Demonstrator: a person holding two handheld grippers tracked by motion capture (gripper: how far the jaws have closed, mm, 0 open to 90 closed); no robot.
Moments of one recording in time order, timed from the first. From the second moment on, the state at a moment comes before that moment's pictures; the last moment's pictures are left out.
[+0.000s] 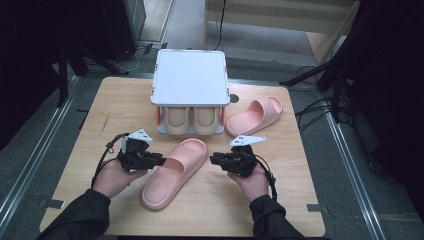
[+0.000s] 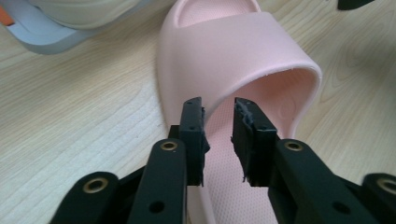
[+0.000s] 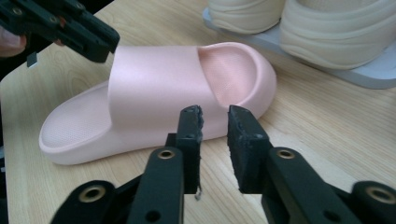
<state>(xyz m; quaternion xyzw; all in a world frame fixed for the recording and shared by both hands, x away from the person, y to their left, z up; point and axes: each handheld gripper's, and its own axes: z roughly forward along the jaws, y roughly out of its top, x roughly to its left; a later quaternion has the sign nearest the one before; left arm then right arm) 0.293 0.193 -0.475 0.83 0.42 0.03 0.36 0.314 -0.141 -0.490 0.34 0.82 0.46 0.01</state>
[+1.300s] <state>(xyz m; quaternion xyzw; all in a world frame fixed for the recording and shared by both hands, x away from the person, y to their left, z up) 0.286 0.197 -0.506 0.84 0.42 0.00 0.34 0.331 -0.089 -0.515 0.33 0.85 0.41 0.00</state>
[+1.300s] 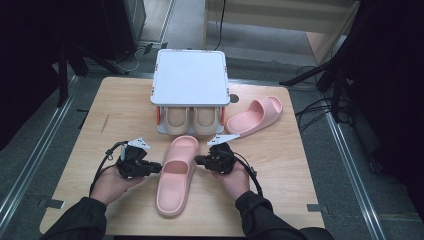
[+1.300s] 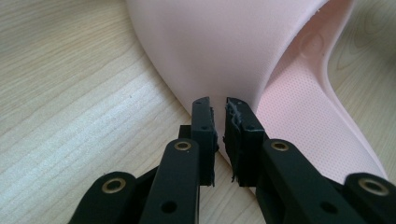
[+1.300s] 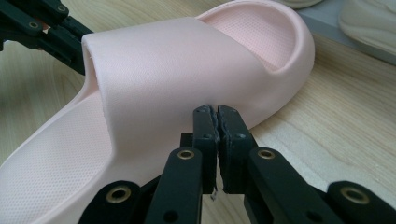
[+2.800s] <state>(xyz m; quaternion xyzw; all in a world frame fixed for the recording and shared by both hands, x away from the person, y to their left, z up) 0.294 0.218 -0.486 0.82 0.43 0.00 0.38 0.352 -0.150 -0.484 0.37 0.82 0.44 0.04</state>
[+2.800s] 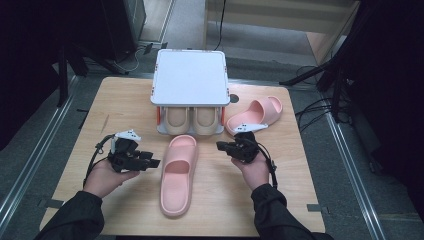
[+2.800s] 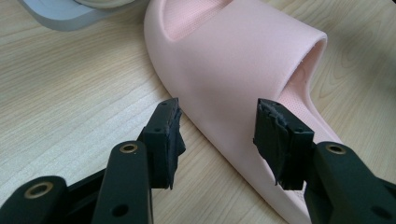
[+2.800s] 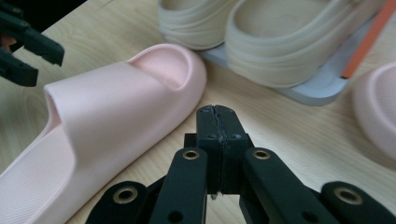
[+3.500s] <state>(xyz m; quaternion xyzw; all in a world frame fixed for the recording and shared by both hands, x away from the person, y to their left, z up) 0.289 0.220 -0.482 0.82 0.44 0.01 0.38 0.402 -0.210 -0.486 0.46 0.77 0.44 0.07</state>
